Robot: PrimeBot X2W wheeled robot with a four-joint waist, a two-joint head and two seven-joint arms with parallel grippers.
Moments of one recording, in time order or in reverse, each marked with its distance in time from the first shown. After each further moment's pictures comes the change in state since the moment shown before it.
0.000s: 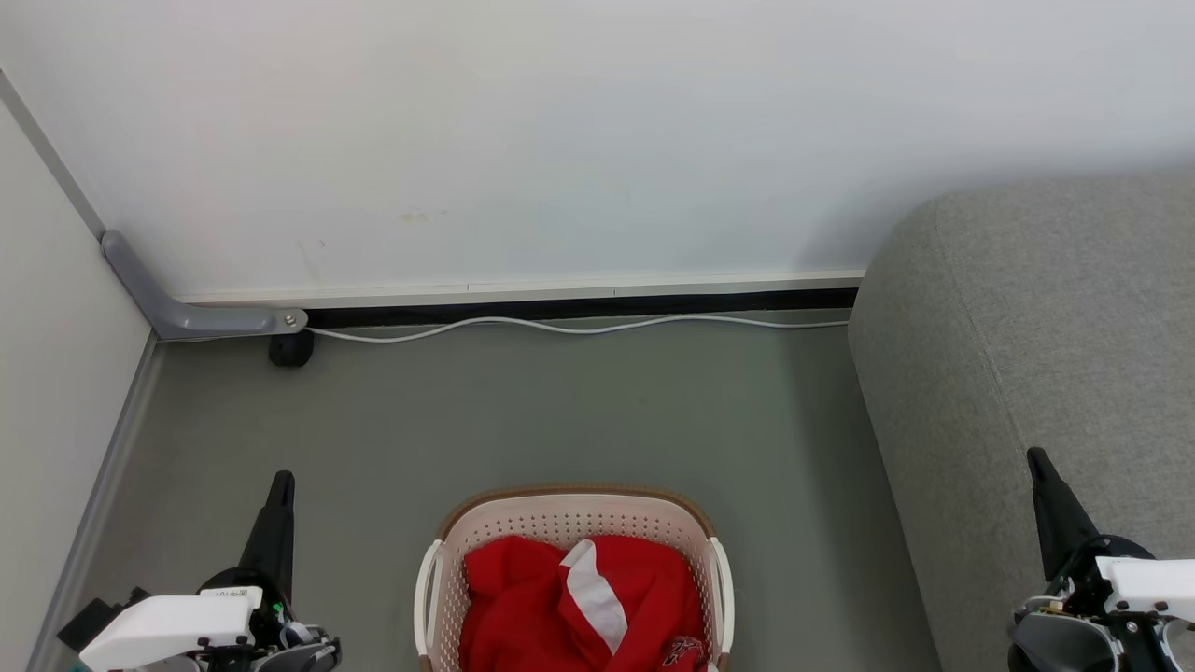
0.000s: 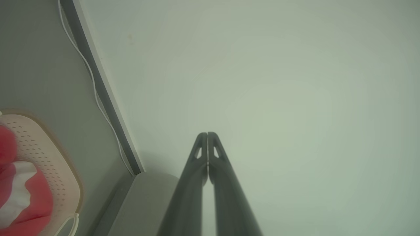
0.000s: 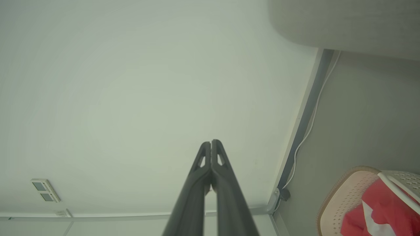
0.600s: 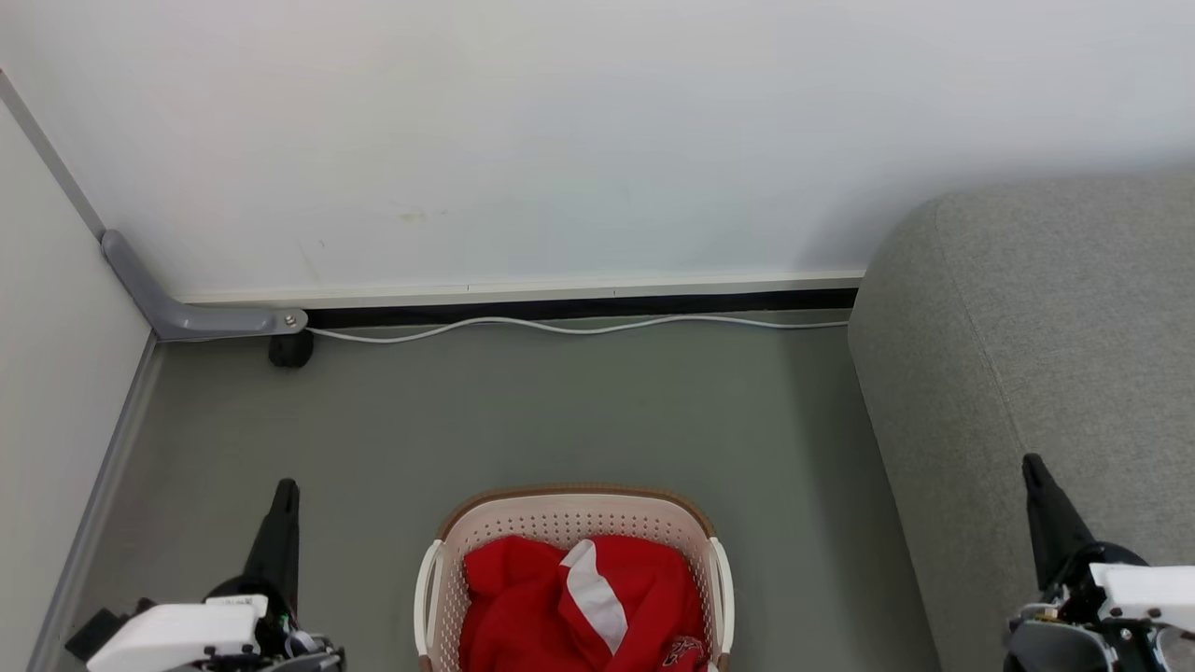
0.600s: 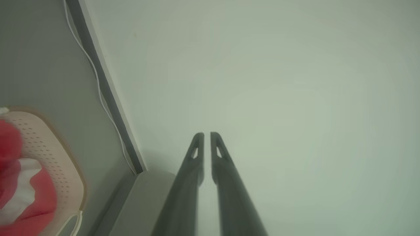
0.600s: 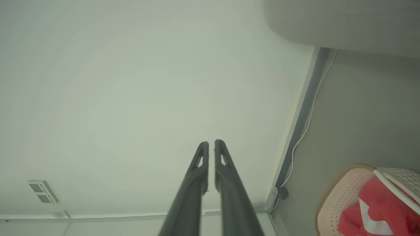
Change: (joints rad) left arm 0.002 -0.001 0.000 0.004 0.000 0.000 -0.001; right arm 0.000 0.001 0.001 0.004 -0.001 0.000 0.000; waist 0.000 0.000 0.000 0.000
